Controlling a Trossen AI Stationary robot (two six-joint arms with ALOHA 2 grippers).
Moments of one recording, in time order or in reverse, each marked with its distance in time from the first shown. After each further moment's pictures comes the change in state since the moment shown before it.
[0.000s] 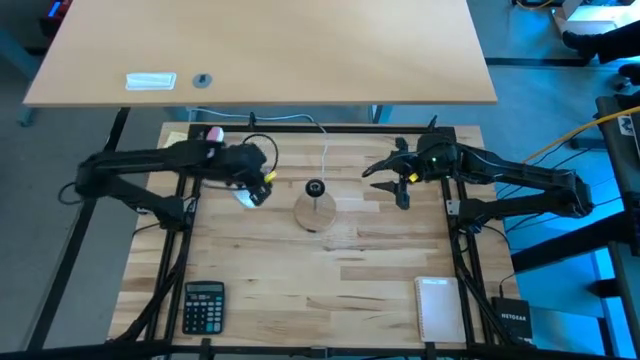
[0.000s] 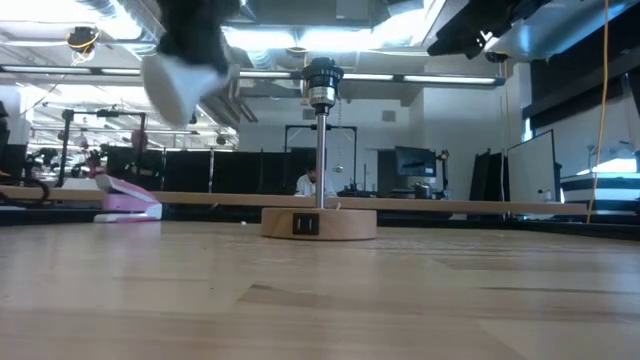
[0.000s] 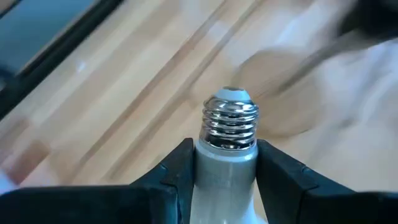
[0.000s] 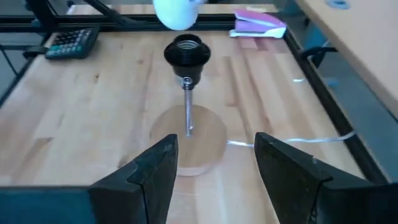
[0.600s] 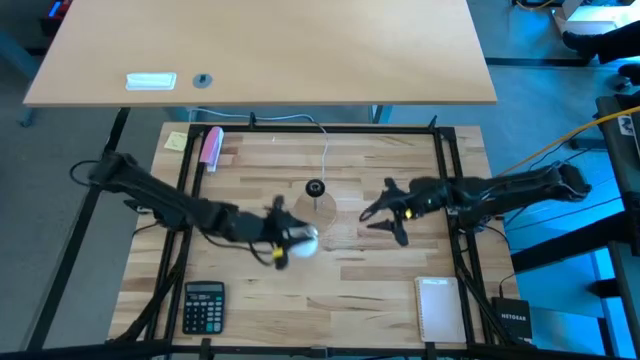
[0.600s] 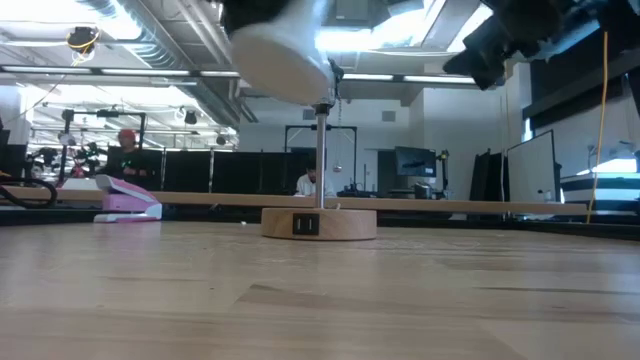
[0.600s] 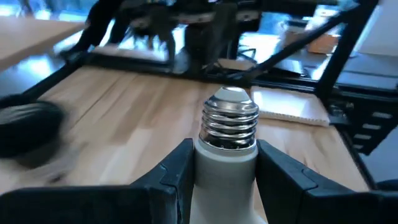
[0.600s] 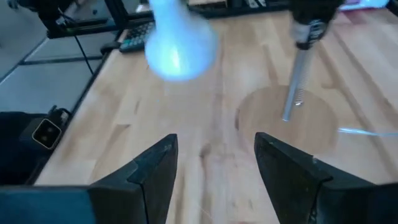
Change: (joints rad) left arm -0.453 0.213 -0.354 1.241 -0.169 0.296; right arm 0.348 0.000 -0.310 0.363 0.096 0.264
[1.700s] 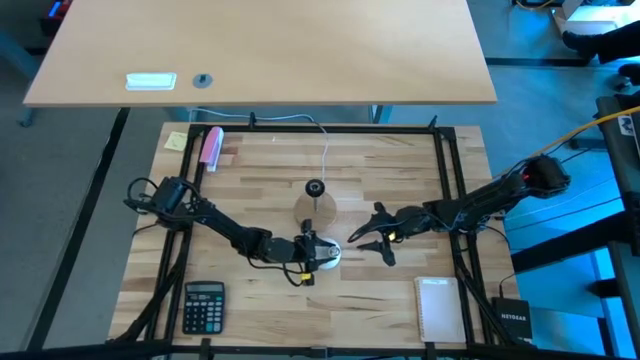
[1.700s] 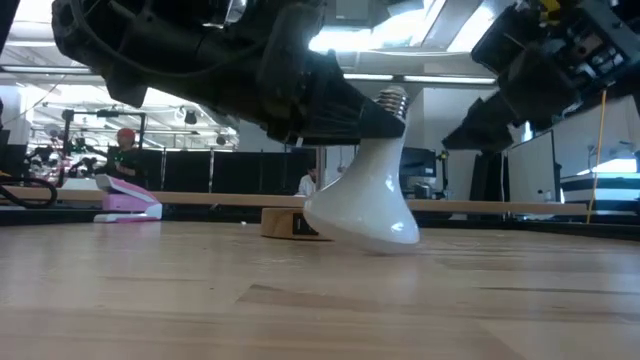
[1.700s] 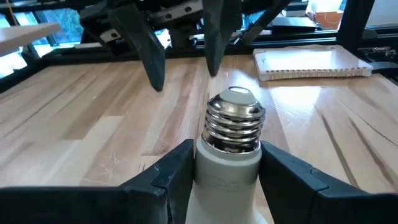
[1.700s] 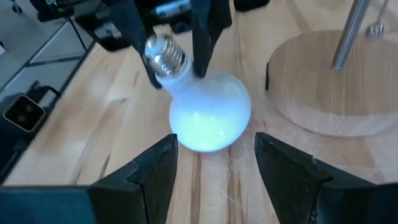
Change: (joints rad) left arm 0.003 0.536 0.000 0.544 0.003 0.144; right arm 0.123 0.305 -0.228 0.518 0.094 0.123
